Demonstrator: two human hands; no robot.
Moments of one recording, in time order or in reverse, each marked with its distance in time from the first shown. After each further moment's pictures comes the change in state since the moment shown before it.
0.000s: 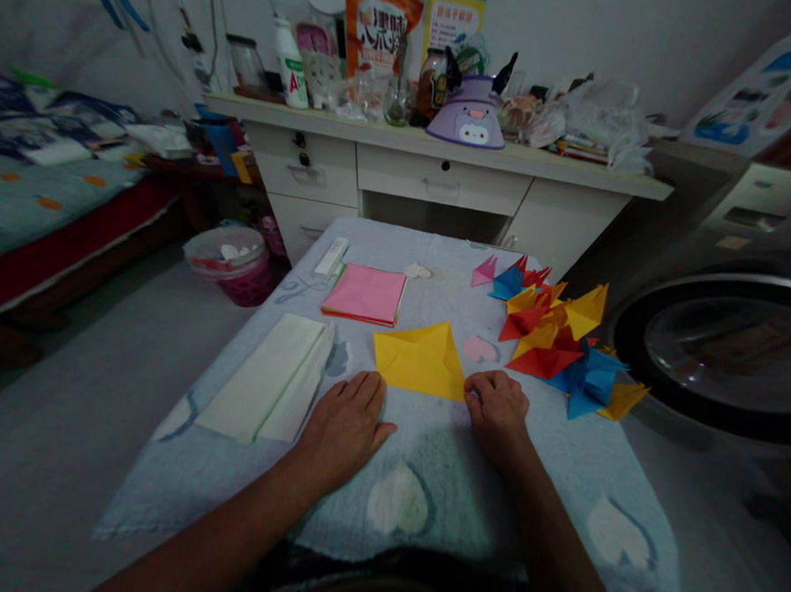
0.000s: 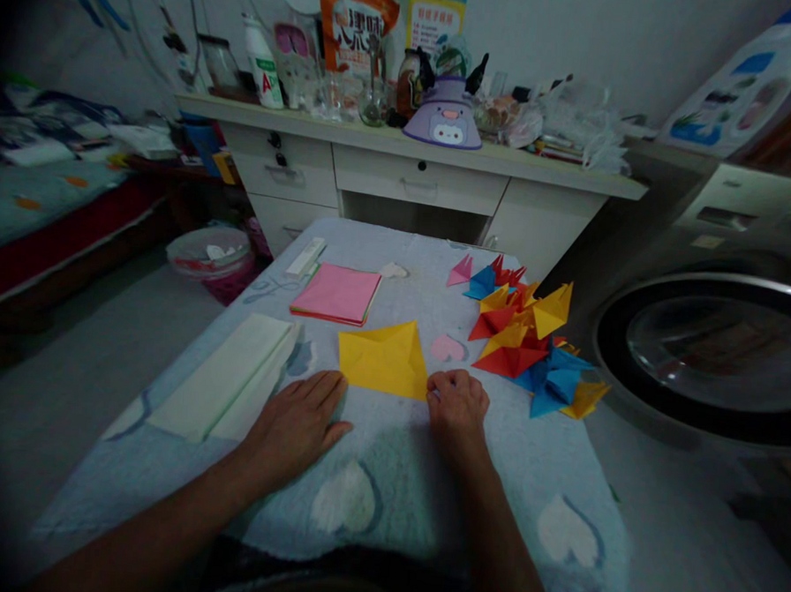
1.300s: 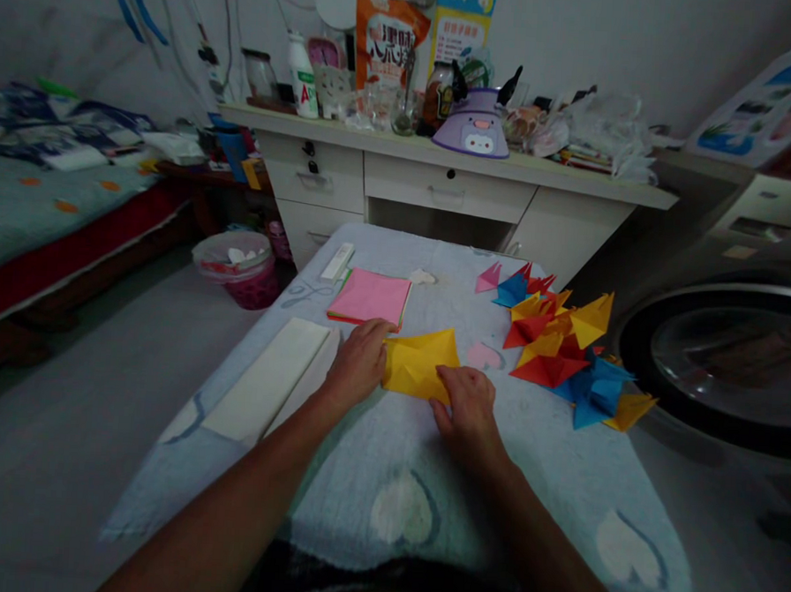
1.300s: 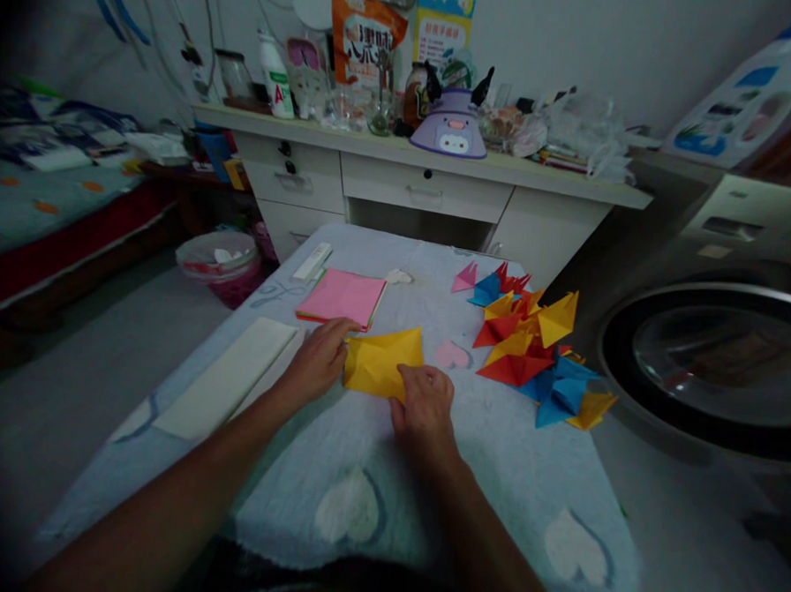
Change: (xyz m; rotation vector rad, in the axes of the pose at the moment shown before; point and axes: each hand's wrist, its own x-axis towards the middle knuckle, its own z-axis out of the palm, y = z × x) left_hand 0.080 -0.044 0.009 -0.568 0.357 -0.105; right_hand 0.005 -0.034 0.021 0.154 0.115 -0.383
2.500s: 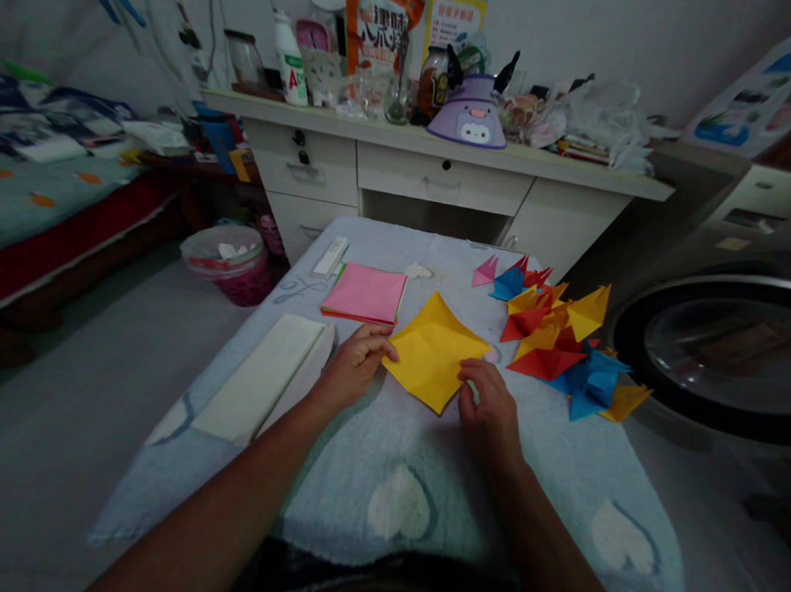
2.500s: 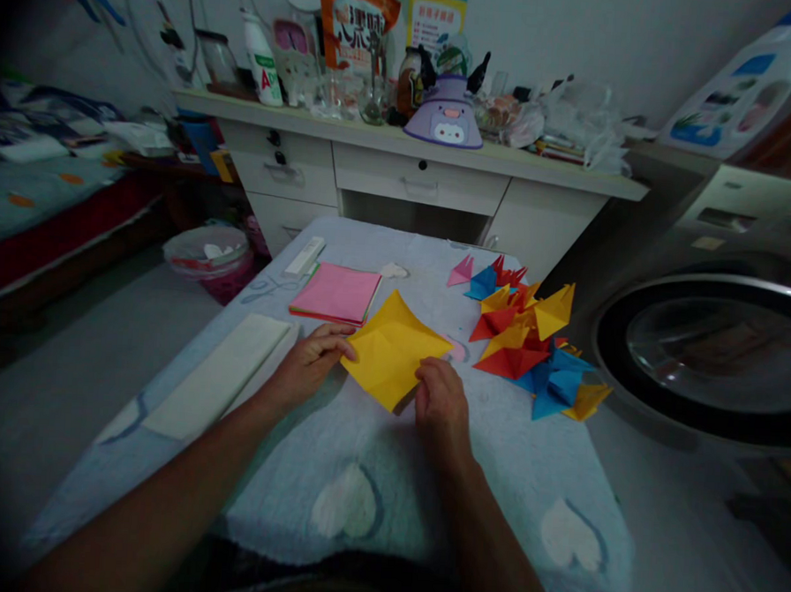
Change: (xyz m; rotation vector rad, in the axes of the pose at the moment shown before) left_hand -0.013 0.006 -0.003 -0.452 -0.050 -0.159; right_hand -0.006 0.019 -0.015 0.137 0.239 0.029
